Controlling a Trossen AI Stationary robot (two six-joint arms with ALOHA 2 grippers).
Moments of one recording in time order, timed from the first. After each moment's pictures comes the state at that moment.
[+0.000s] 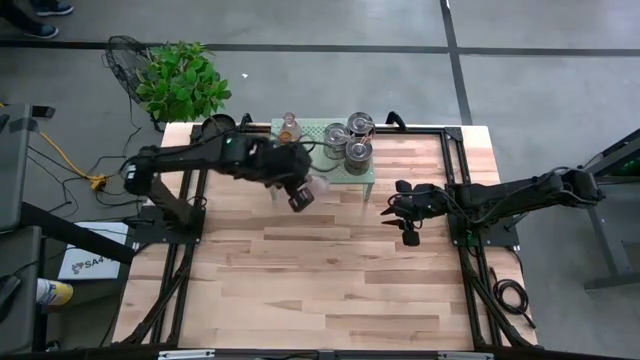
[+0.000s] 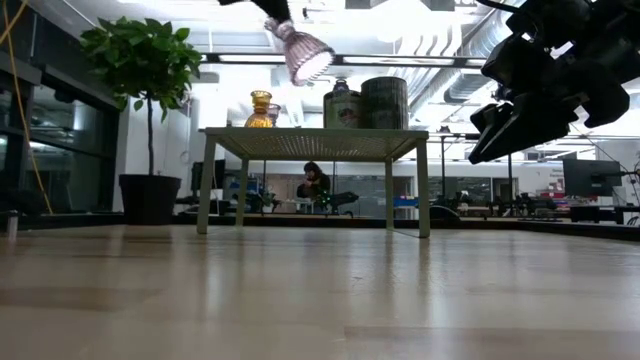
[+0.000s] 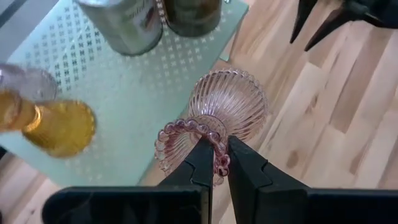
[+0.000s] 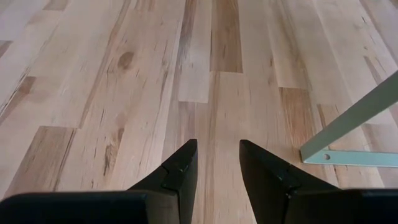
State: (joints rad) left arm -0.01 1.62 1.88 -1.22 -0.30 -0.49; right arm -0.02 0.92 0.37 -0.10 -0.03 -0.06
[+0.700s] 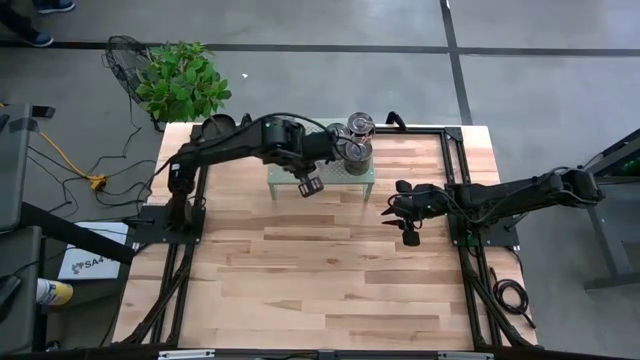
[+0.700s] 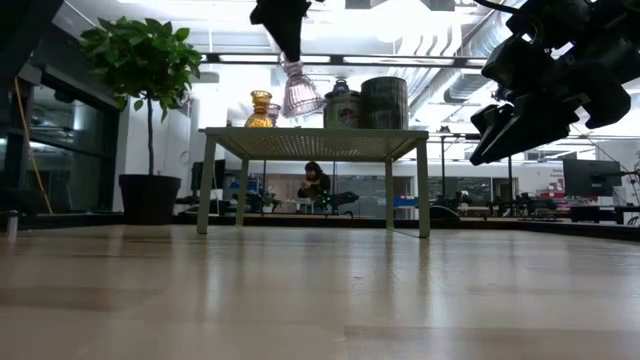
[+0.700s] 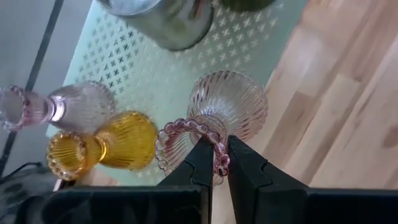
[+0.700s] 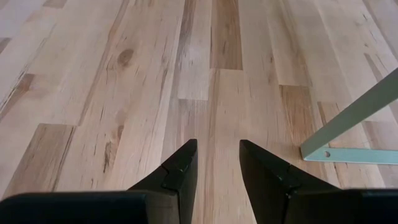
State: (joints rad) left arm 0.11 1.94 2.27 -1.56 -0.34 -0.27; right arm -0.02 0.92 0.37 -0.11 -0.03 -0.06
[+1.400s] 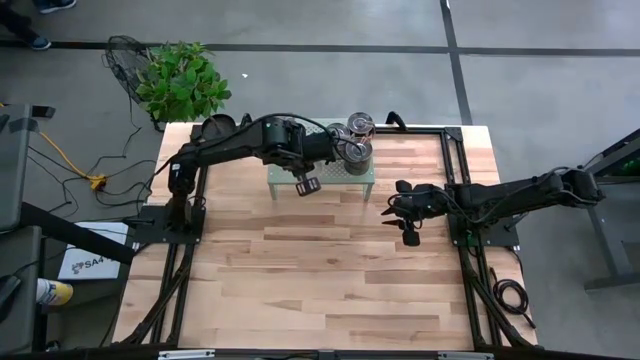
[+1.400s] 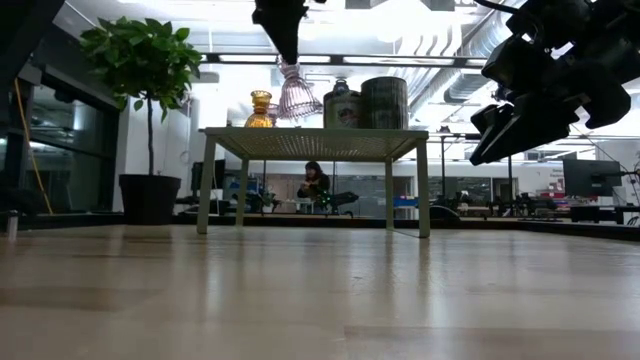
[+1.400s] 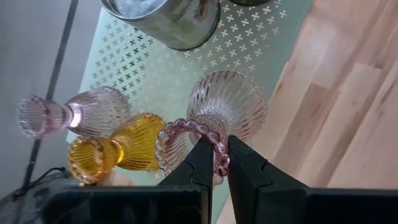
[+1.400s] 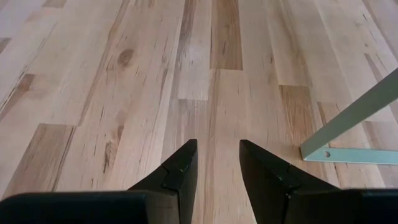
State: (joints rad) left arm 0.11 1.95 2.27 -1.57 -0.39 -0.19; right arm -0.02 0.92 0.37 -0.11 -0.03 -0.06
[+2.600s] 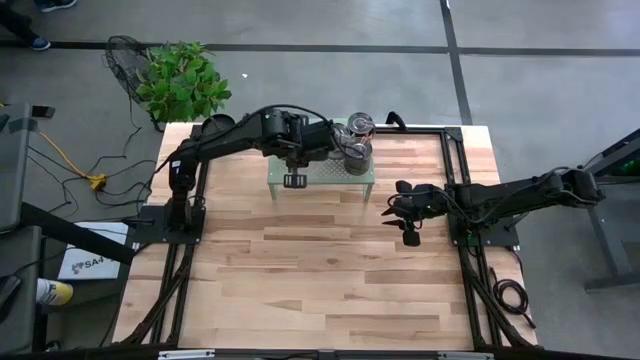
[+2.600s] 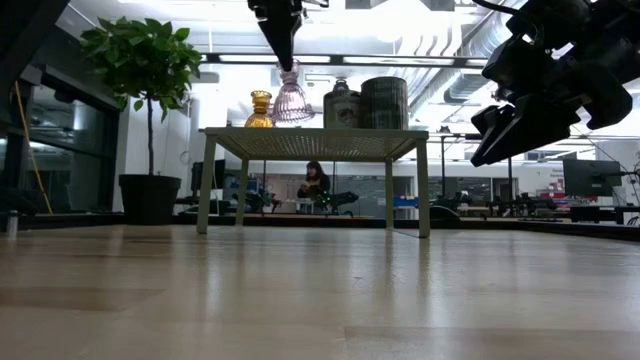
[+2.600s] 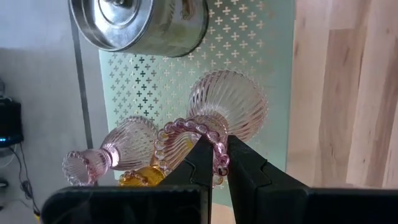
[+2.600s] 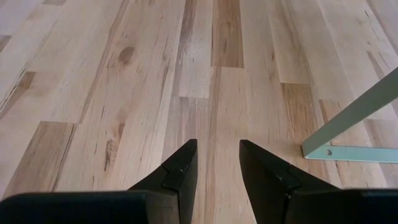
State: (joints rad) left arm 0.17 1.94 2.27 -1.57 -0.37 0.26; right arm -0.02 0.92 0.37 -0.12 -0.04 -0.06
